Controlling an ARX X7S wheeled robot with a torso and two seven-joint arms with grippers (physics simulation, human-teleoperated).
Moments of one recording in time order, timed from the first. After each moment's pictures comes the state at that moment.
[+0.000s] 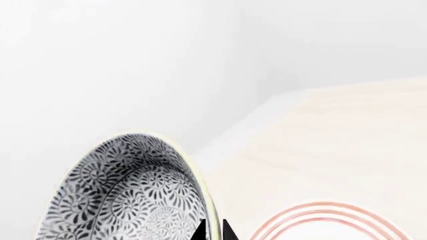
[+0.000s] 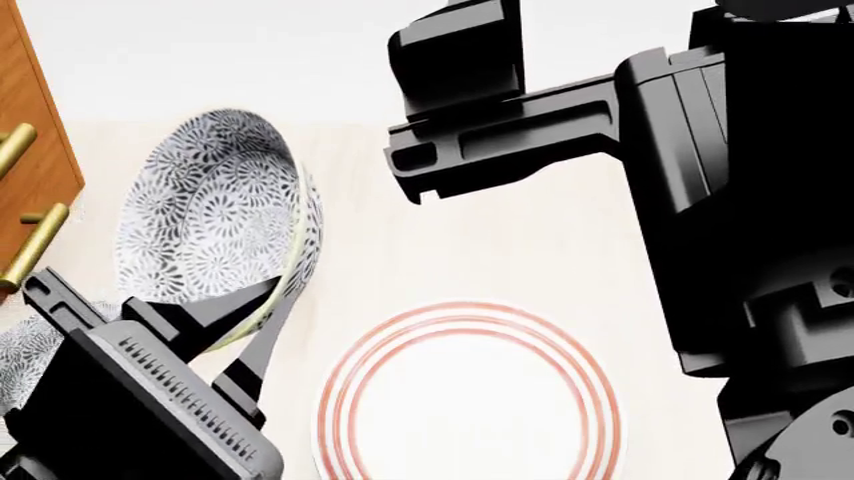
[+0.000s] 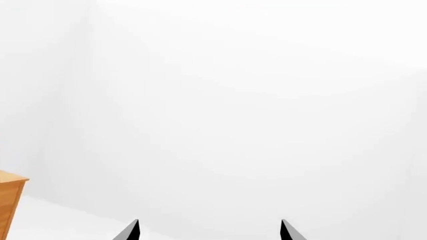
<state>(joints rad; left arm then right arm) -0.82 -0.62 0.74 0.75 -0.71 -0.87 -0.41 1.43 0.75 -0.35 -0.74 1.64 1.04 1.11</state>
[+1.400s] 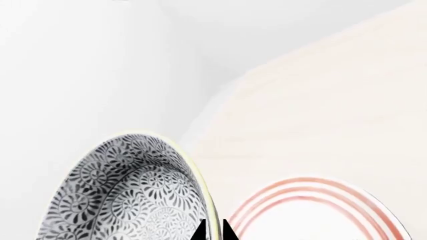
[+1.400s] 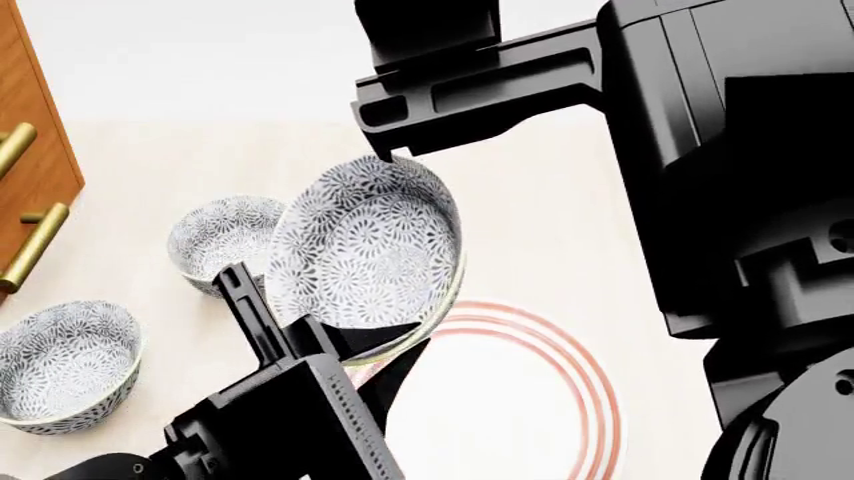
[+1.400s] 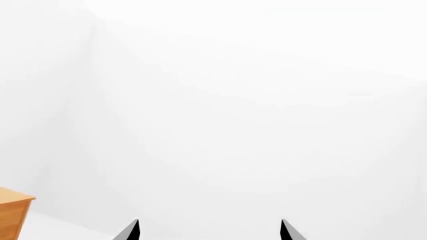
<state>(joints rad) -0.95 -0.49 1.08 0.36 -0.38 -0.60 -0.10 1.48 0.72 -0.37 -0.72 1.59 1.02 1.07</state>
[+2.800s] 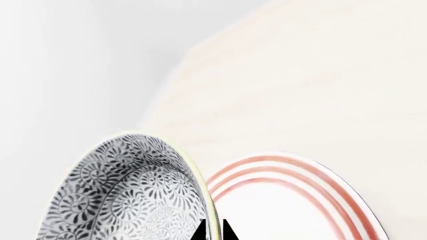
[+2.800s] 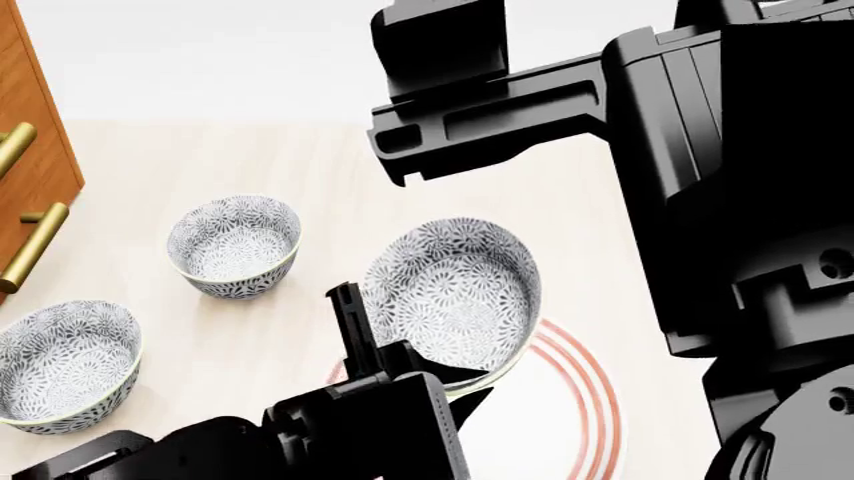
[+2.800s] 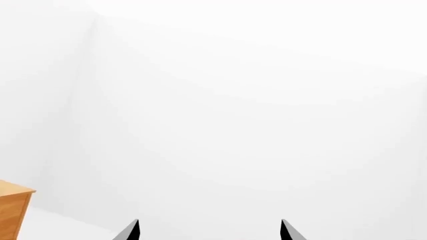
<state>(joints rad) -1.02 -0.32 1.23 -0.05 -0.30 -0.42 0.13 1.43 0.75 -0.38 -0.74 1.56 0.98 1.05</state>
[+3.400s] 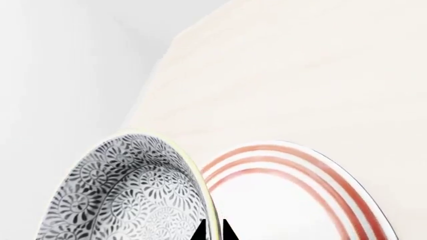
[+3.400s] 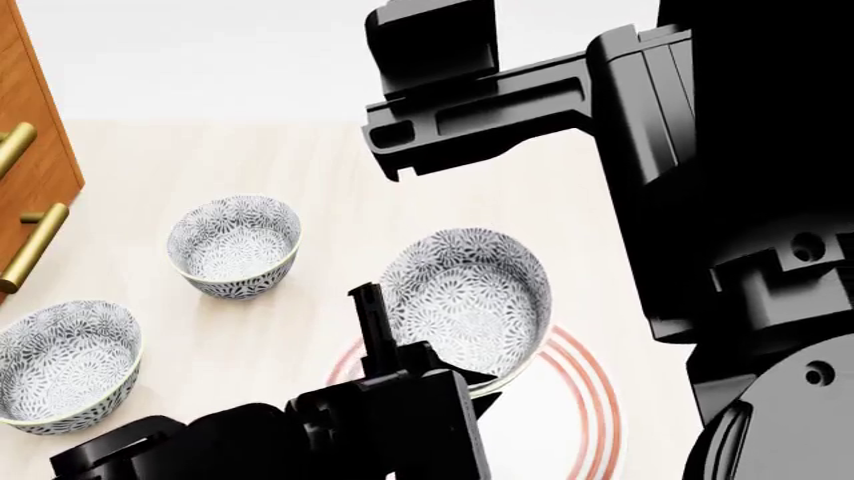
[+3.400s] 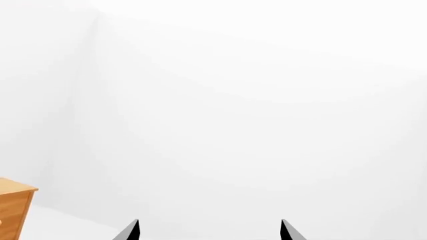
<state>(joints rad) -1.06 -0.25 1.26 -0.17 -0.29 -0.42 0.18 1.41 0.73 -0.40 -0.72 1.51 0.97 1.01</state>
